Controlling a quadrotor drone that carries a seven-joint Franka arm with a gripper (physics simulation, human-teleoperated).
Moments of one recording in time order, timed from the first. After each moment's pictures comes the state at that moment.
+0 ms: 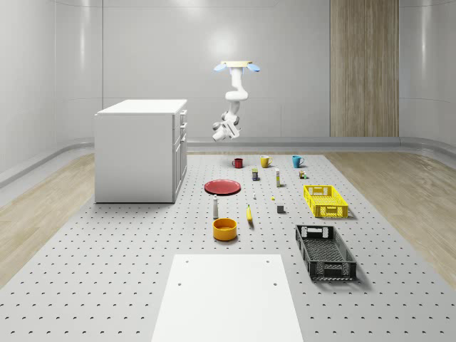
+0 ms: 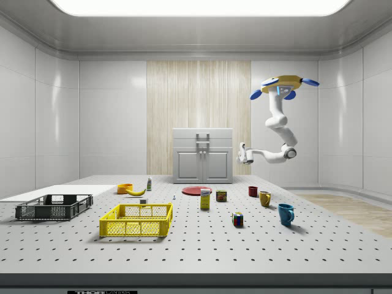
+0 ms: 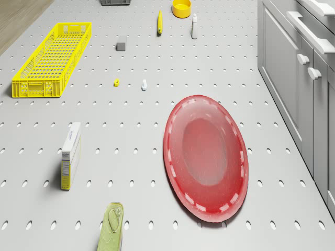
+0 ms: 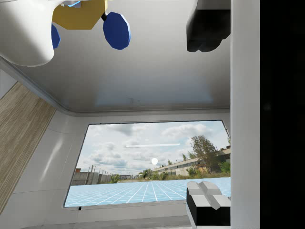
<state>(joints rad) -0.20 -0.78 0.57 -2.31 -0.83 1.42 0.92</state>
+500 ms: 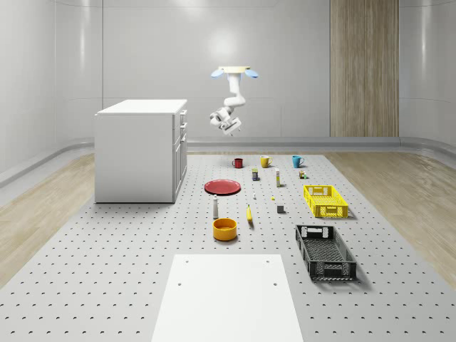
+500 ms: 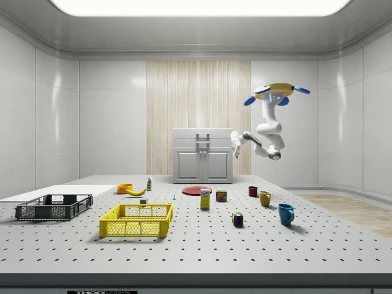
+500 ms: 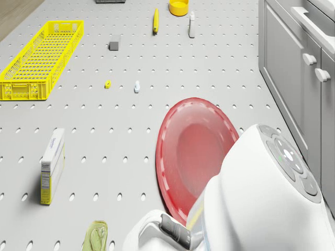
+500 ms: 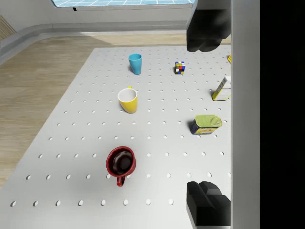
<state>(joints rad) -0.67 -0.92 1.07 -2.82 -1.78 1.29 1.32</state>
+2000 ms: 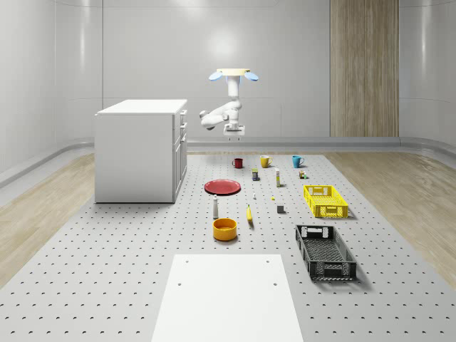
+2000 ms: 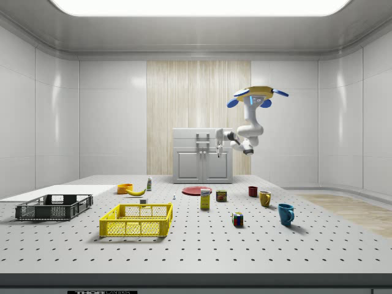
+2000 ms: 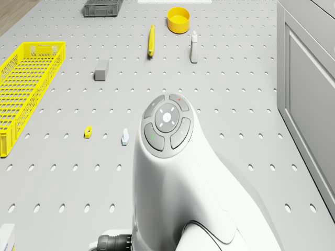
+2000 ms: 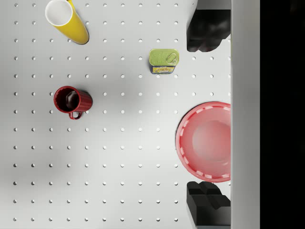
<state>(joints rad) -1.07 -1.14 1.29 -2.89 -1.95 1.22 1.60</state>
